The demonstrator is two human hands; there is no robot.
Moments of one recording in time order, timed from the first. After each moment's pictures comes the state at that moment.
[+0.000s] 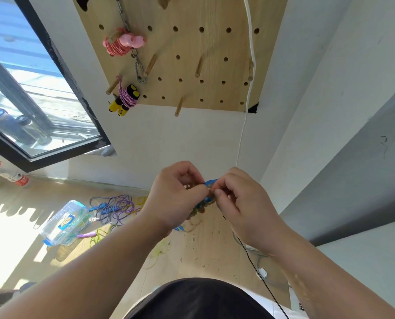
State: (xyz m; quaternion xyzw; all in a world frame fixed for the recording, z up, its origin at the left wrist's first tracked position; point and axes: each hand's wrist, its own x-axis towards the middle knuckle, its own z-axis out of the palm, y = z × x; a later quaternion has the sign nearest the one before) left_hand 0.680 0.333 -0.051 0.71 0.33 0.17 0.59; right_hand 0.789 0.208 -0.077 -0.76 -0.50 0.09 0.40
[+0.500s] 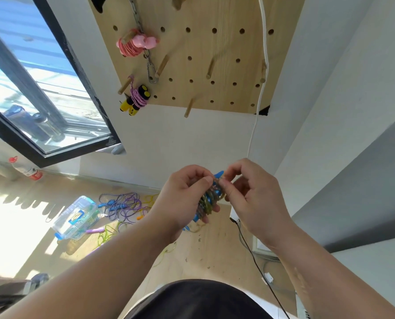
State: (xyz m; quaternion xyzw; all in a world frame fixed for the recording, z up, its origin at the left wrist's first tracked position) left_hand 0.681 0.333 -0.053 0.63 0.34 0.15 0.69; right_hand 0.800 0.222 -0.072 -0.73 -0.45 0.09 0.51
